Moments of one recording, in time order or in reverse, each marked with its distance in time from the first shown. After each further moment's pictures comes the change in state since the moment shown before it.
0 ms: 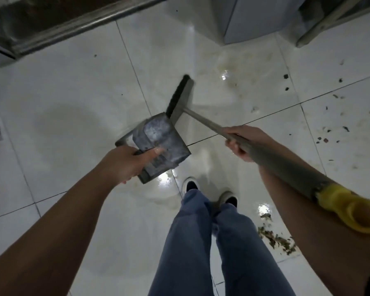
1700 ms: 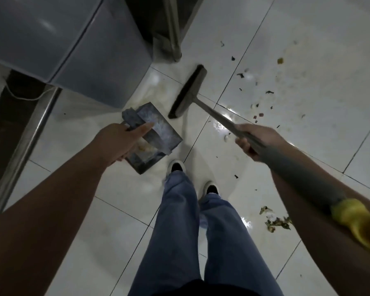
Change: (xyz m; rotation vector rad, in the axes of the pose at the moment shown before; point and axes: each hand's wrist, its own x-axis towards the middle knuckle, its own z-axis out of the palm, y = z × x) left_hand 0.079 0.476 0.071 0.654 -0.050 0.439; right_hand -0.073 -0.142 -0.318 0.708 0.289 -0.185
